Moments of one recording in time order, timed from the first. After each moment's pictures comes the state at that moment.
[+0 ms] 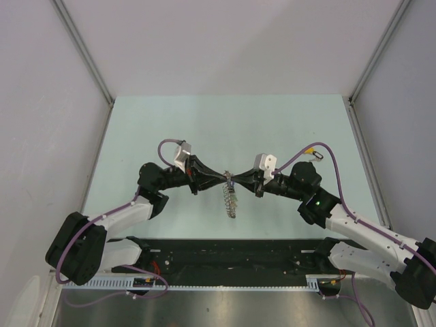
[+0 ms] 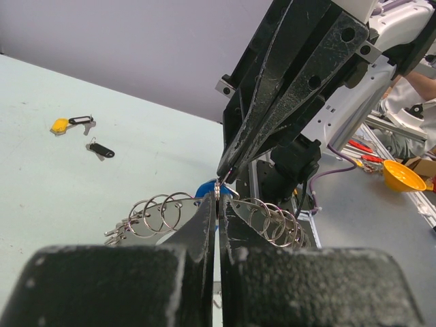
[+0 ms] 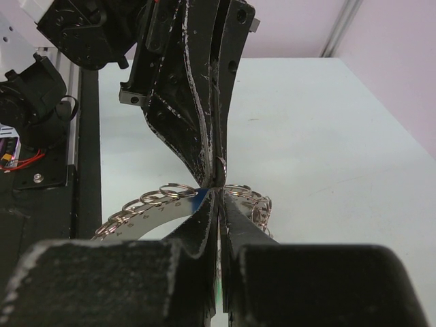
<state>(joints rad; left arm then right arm) -0.51 1.20 0.45 1.08 0.93 -0.60 0.79 0.94 0.64 0.32 -0.49 -0.17</state>
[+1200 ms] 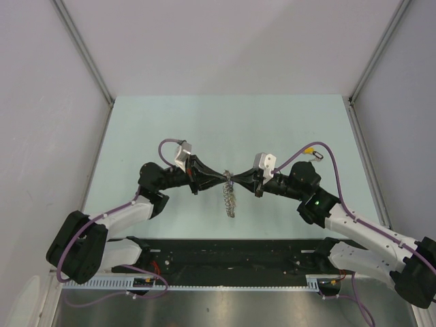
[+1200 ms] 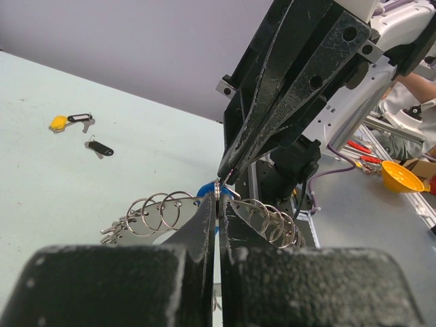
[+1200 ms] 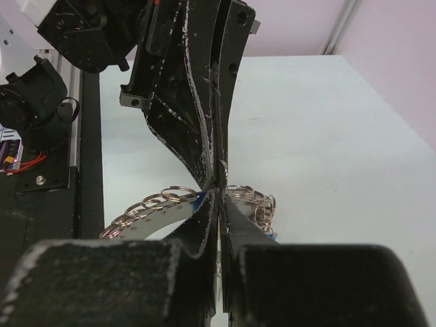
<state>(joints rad) -0.51 1.21 0.45 1.09 0.93 -0.61 0.79 0.95 0.64 0.33 -0.49 -0.15</state>
